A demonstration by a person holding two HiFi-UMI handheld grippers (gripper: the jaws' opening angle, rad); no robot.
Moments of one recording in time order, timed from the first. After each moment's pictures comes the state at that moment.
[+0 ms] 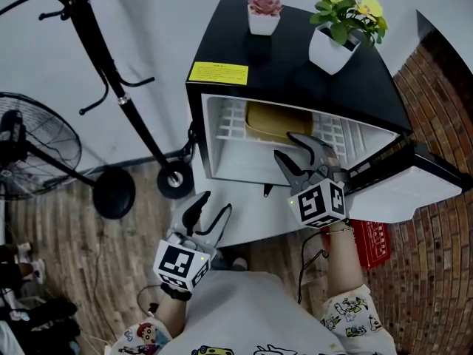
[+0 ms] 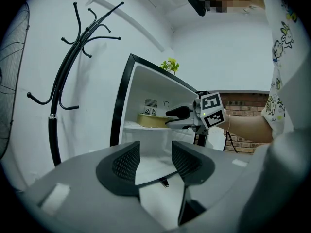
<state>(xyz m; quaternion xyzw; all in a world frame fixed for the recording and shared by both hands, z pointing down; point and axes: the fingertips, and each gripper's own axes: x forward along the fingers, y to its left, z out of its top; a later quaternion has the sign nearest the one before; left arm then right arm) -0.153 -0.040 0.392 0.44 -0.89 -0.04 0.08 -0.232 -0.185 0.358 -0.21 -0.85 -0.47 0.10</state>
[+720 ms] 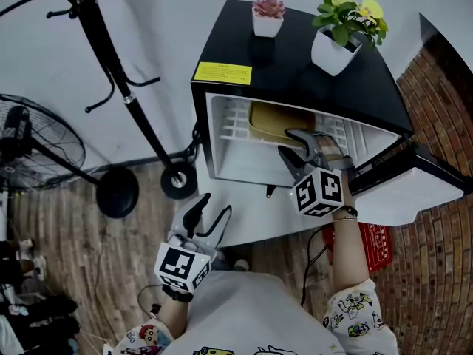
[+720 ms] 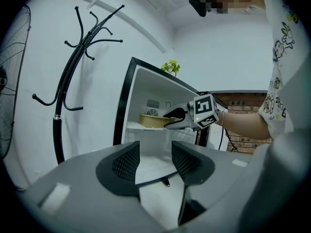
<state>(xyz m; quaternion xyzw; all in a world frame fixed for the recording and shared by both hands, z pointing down) -0.146 -0.032 0.396 0.43 -0.90 -0.05 0.08 -0.249 -0.190 0.375 -0.23 -0.78 -0.56 0.14</state>
